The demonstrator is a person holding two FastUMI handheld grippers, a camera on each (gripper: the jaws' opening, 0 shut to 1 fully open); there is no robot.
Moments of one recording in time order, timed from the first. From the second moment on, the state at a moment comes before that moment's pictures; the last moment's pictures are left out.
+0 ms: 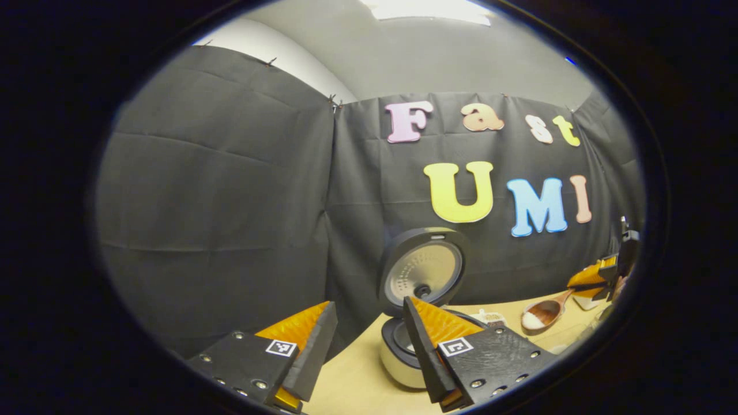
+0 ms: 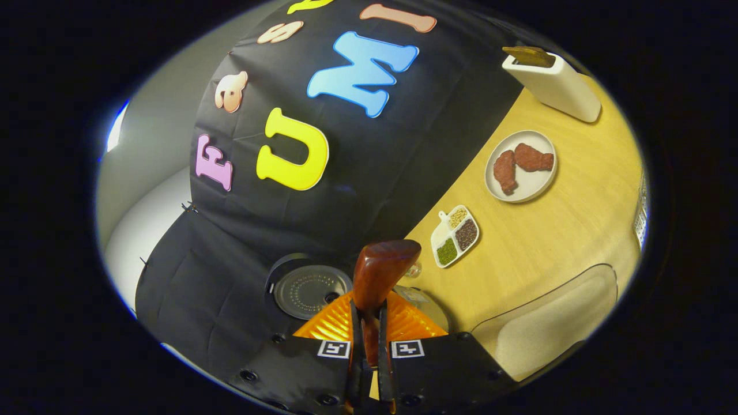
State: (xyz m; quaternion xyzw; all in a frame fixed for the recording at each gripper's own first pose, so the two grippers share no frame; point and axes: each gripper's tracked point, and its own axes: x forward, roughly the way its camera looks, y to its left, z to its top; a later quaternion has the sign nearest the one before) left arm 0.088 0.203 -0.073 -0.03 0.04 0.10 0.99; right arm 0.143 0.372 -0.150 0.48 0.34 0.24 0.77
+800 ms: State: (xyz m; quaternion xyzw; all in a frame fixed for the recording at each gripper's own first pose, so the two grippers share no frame) left arm 0.048 0.295 -0.104 -0.02 0.07 0.19 0.98; right arm 0.146 0.552 -0.159 0.38 0.34 0.34 0.79
